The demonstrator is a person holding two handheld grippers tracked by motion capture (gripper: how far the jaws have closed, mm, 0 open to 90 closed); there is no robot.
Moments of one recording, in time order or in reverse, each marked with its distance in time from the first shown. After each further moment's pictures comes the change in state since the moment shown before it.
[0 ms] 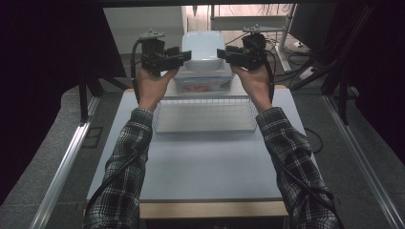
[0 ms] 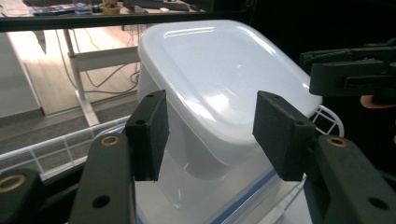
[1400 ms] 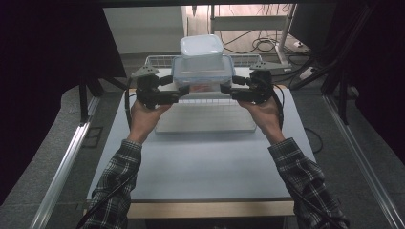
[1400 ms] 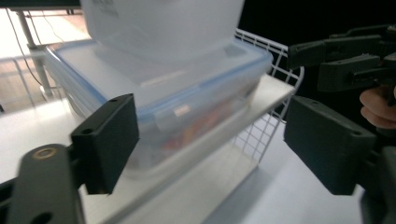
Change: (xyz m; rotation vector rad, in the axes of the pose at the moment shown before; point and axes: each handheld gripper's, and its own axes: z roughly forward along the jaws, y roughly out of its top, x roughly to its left) left arm -0.007 -0.079 -0.028 0.020 -0.120 0.043; right arm 0.004 -0.080 -0.032 0.035 0.121 -0.049
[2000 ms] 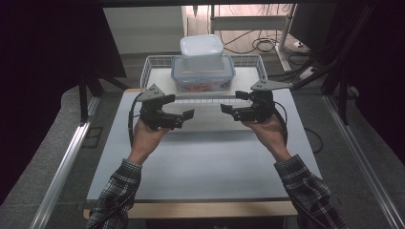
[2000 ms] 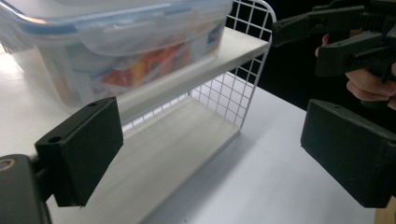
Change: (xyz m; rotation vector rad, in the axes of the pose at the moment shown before) left arm -0.032 -0.041 -0.008 0.061 -0.036 0.055; right arm 0.017 -0.036 -0.015 0.018 0.043 -0.043
